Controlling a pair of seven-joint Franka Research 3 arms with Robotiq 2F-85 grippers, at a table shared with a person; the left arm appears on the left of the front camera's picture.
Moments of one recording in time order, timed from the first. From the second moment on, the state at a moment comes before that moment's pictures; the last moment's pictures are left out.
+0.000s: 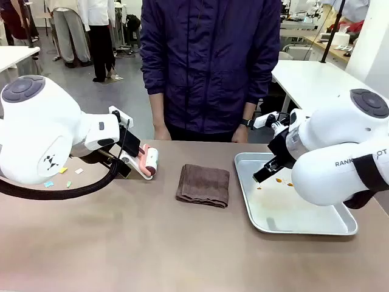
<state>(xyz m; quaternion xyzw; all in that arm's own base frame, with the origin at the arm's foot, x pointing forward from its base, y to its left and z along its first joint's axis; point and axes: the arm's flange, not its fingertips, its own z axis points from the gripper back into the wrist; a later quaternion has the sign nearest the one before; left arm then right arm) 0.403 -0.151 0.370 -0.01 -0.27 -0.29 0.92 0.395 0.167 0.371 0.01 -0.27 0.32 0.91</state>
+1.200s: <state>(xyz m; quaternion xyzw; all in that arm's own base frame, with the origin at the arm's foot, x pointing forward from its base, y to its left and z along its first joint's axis) 0.403 -0.151 0.370 -0.01 -0.27 -0.29 0.92 0.395 0.167 0.370 0.01 -0.27 0.32 0.91</state>
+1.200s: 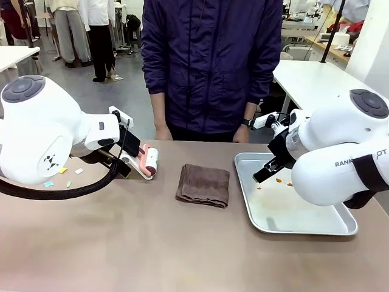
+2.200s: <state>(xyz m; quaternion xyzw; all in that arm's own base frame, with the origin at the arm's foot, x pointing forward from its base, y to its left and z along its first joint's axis) 0.347 -0.040 0.462 -0.31 -0.19 -0.29 0.89 0.355 0.072 0.457 0.30 -0.17 0.09 0.93</state>
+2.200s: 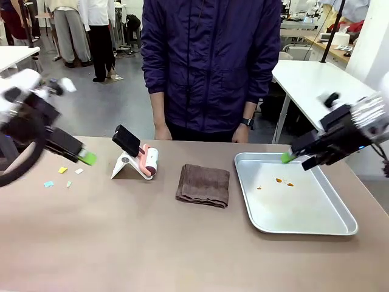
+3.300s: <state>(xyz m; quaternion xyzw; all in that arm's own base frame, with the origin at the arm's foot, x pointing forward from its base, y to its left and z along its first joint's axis) 0.322 0.167 0.393 -0.54 -0.33 0.06 0.78 0.320 -0.144 0.394 0.54 -0.24 -0.12 0.80</state>
